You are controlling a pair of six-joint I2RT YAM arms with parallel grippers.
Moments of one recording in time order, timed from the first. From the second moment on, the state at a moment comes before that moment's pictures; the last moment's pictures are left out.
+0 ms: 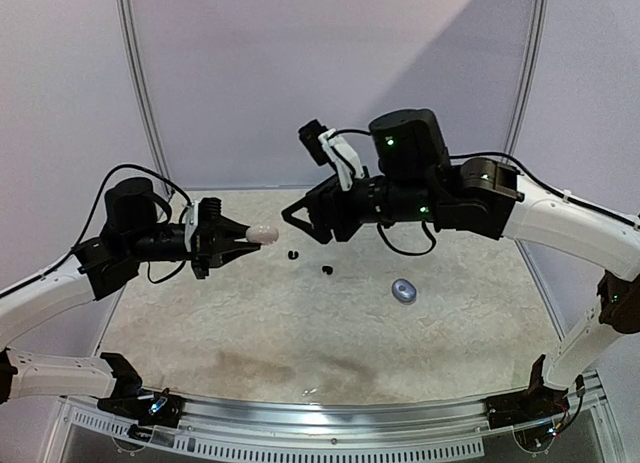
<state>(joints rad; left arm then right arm) -0.61 0.97 0.74 0.04 0.71 0.55 1.13 1.60 1.63 -0.42 0.01 0.20</state>
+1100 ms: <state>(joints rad) -0.60 1.00 0.76 0.27 0.84 -0.14 1.11 1.71 1.71 -0.30 -0.30 -0.04</state>
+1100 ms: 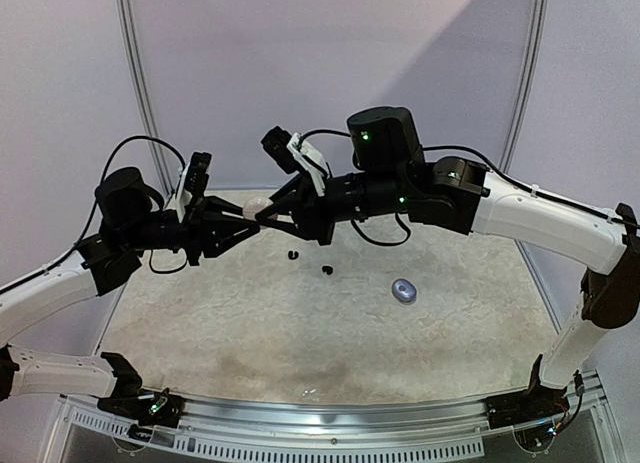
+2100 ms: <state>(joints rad) -0.60 0.92 0.72 0.14 0.50 0.19 0.67 1.71 1.47 -0.29 -0.23 0.45</state>
